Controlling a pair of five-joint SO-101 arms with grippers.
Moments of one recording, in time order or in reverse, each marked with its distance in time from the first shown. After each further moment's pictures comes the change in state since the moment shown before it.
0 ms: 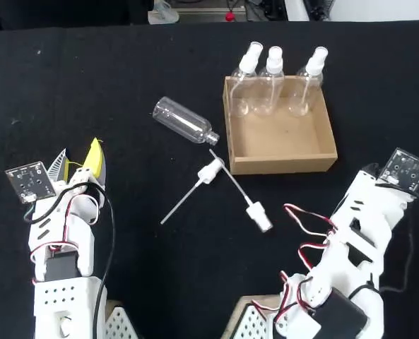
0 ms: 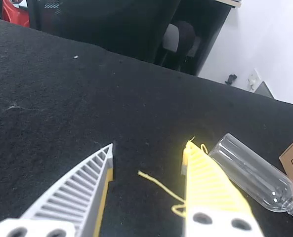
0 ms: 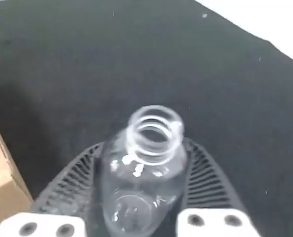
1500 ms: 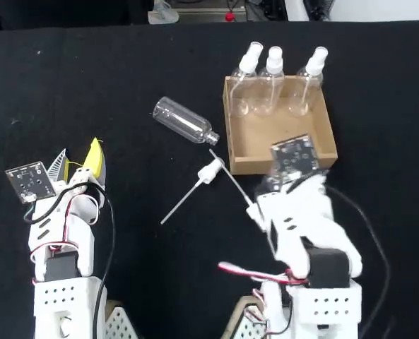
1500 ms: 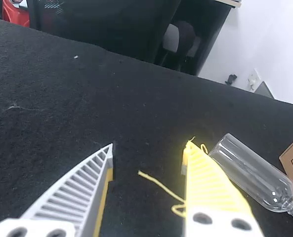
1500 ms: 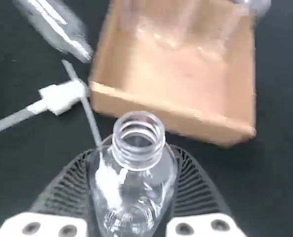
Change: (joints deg) left arm 0.0 0.0 0.0 0.0 0.0; right arm -42.6 -54.4 -17.0 92.3 7.5
